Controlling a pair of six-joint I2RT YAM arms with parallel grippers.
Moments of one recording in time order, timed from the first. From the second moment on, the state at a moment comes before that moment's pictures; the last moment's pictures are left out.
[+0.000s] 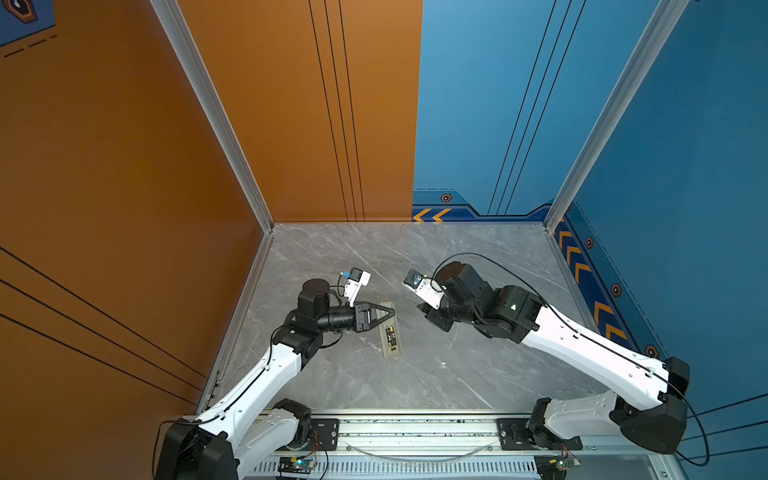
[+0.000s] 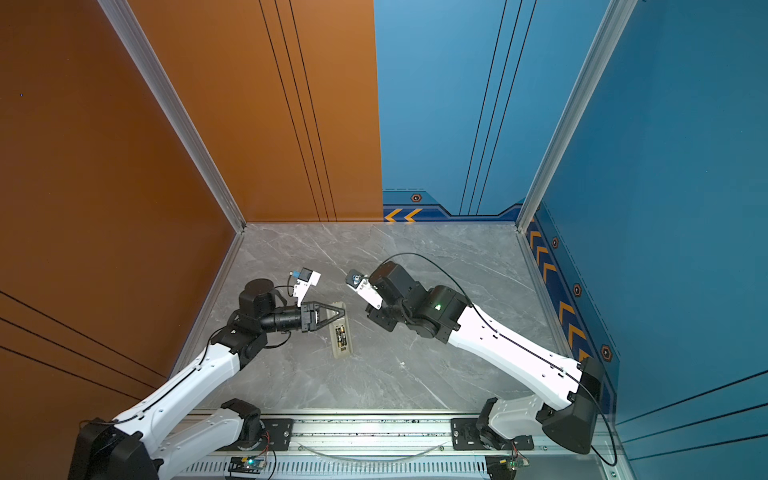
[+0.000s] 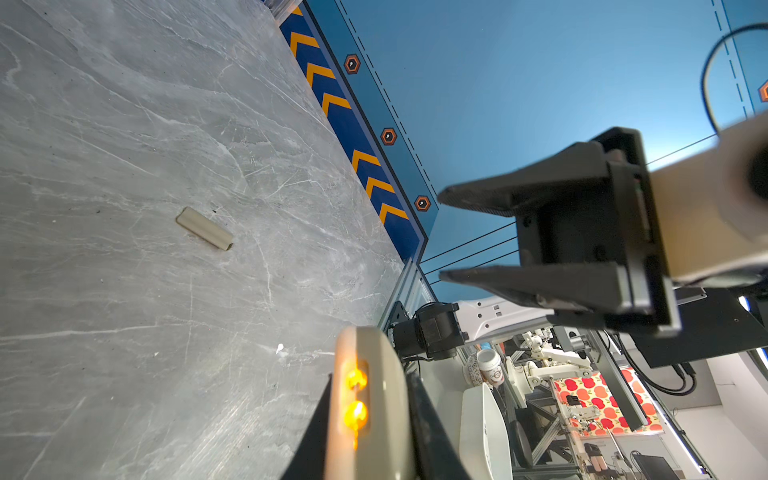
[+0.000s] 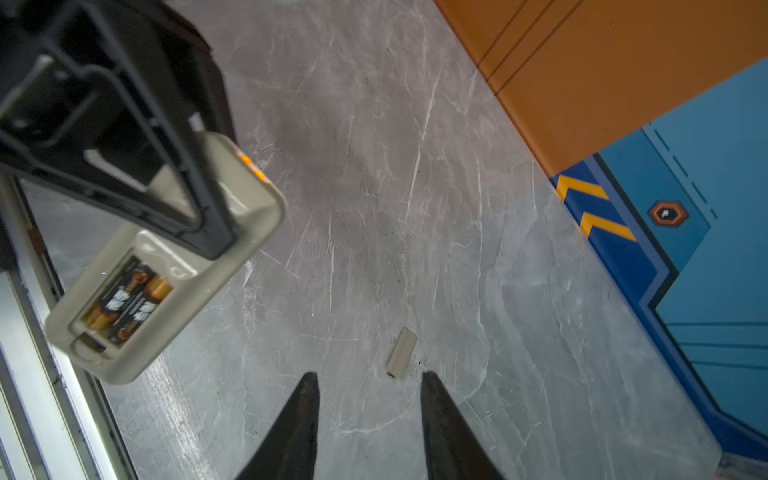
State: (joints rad) left arm -0.35 1.00 0.60 0.07 0.95 -0.70; right arm 0.92 1.33 1.37 -0.80 0.18 -0.22
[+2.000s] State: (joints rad) left arm -0.38 0.98 0.41 0.34 0.60 -0.85; right arm 0.58 1.90 1.41 -0.87 0.04 0.03
